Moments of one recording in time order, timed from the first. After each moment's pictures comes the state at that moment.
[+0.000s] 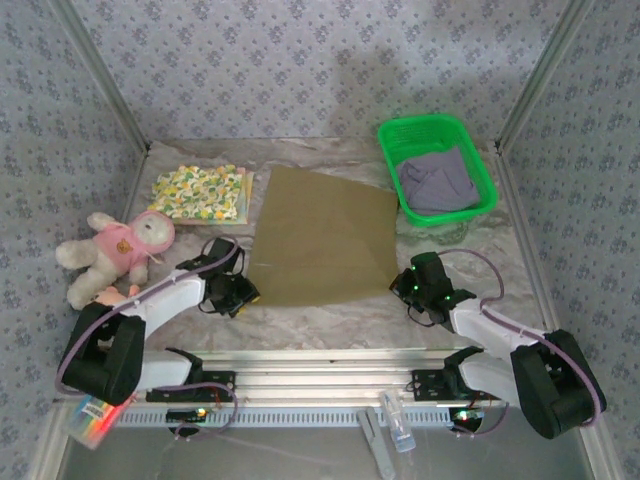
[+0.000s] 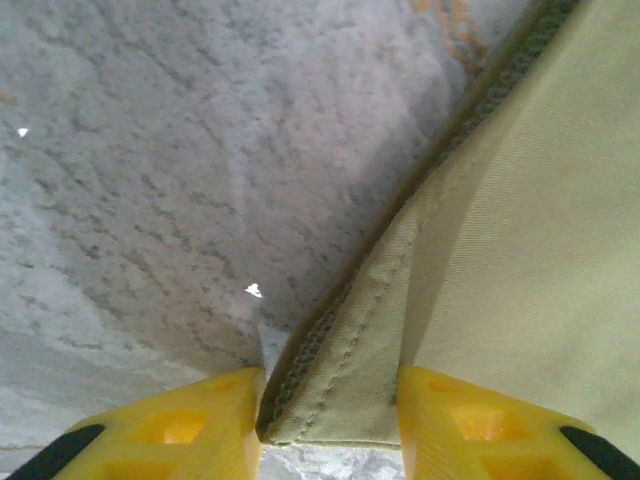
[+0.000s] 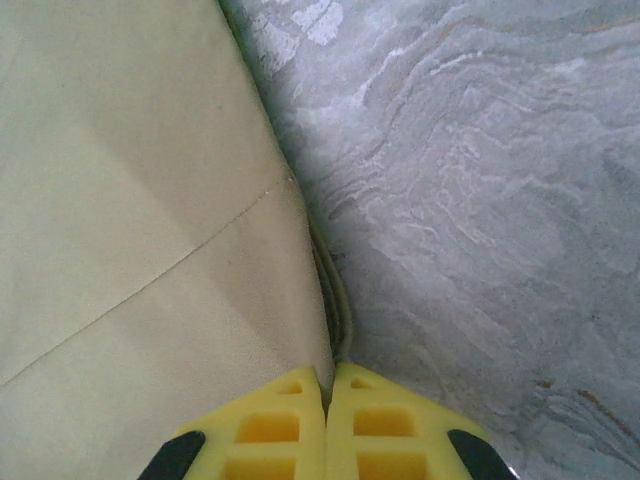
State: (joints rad) left arm -0.40 1.28 0.57 -0.58 0.20 -1.02; right arm 0.40 1.10 0.31 -0.06 -0.07 1.01
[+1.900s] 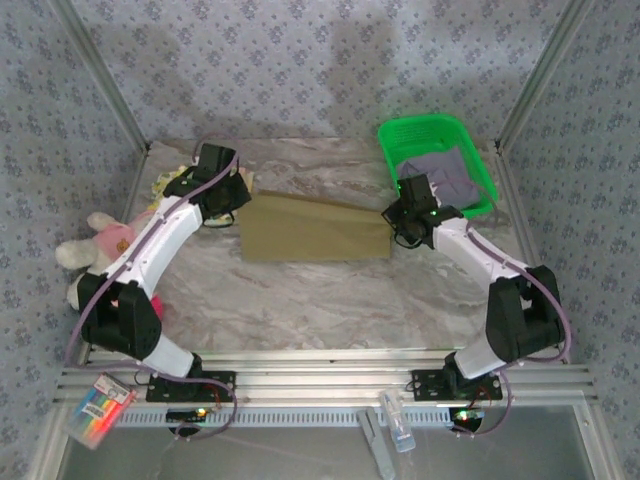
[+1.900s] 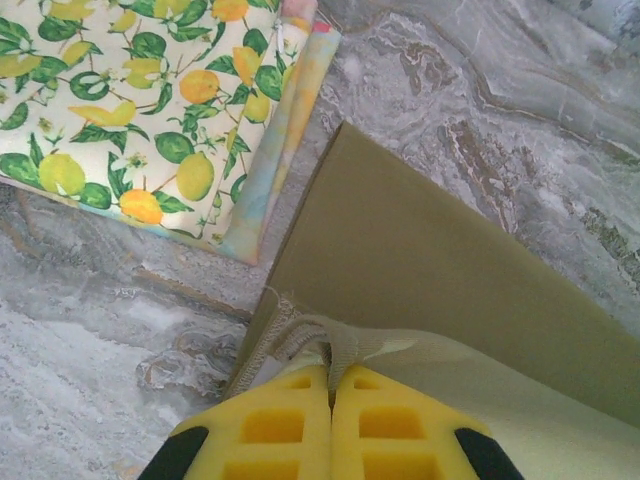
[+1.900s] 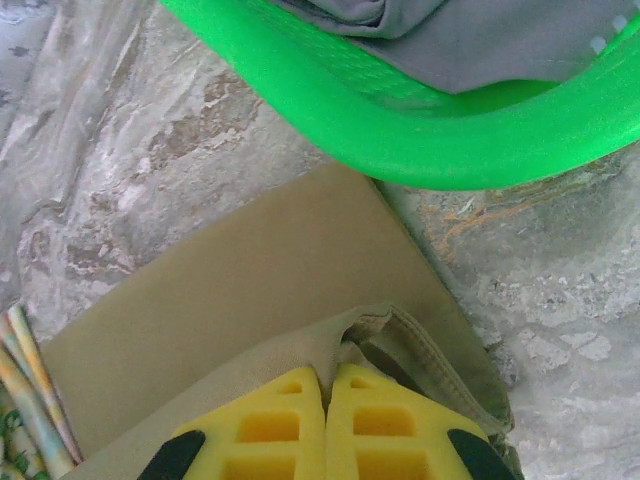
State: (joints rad) left arm -0.31 1.54 1.38 -0.74 -0.11 -0.68; right arm 0.33 1.51 1.05 -0.43 0.07 1.10
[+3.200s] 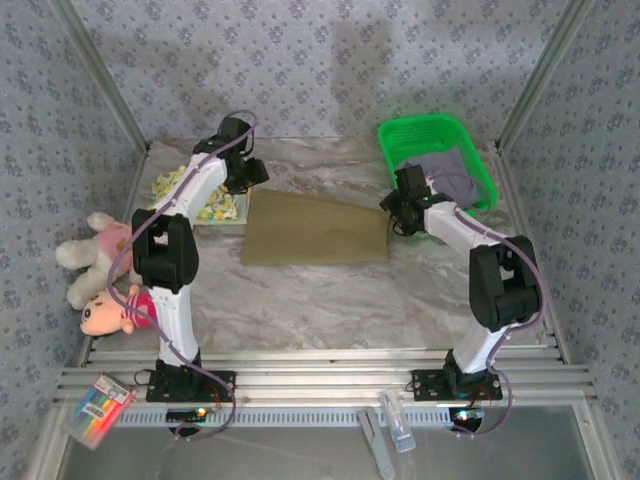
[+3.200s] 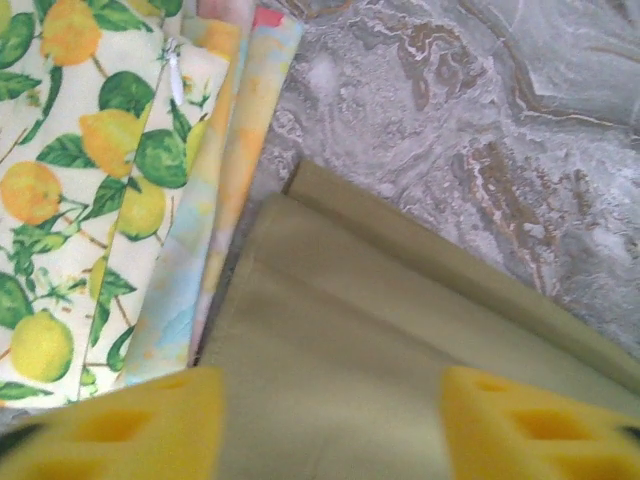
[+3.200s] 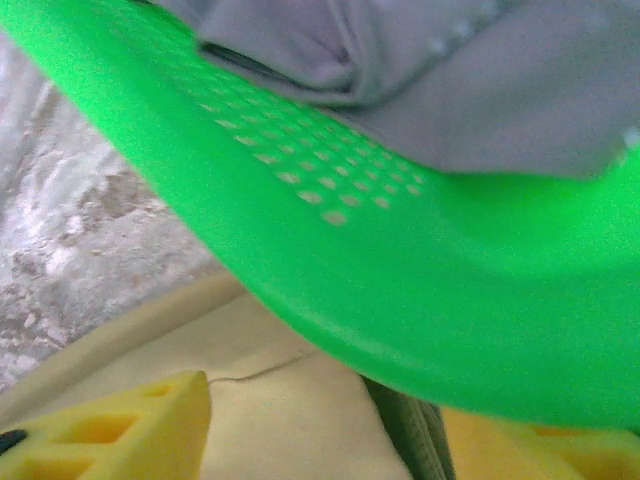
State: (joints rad) left arm -0.25 2.05 1.86 -0.86 0.02 -0.60; right arm 0.28 1.71 1.18 -0.41 0.08 1.03
